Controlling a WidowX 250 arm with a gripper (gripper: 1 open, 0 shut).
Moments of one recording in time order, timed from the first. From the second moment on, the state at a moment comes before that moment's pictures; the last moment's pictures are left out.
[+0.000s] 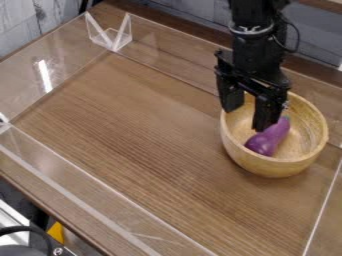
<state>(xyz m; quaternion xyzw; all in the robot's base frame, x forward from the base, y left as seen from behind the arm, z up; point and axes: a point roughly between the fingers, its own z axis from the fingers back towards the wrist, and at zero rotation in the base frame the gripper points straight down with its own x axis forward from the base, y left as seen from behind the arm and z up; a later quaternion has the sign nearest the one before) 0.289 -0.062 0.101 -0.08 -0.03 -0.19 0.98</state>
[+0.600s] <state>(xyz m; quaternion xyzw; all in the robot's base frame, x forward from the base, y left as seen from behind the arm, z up) 0.297 -0.073 0.096 -0.07 -0.04 -0.16 0.98</state>
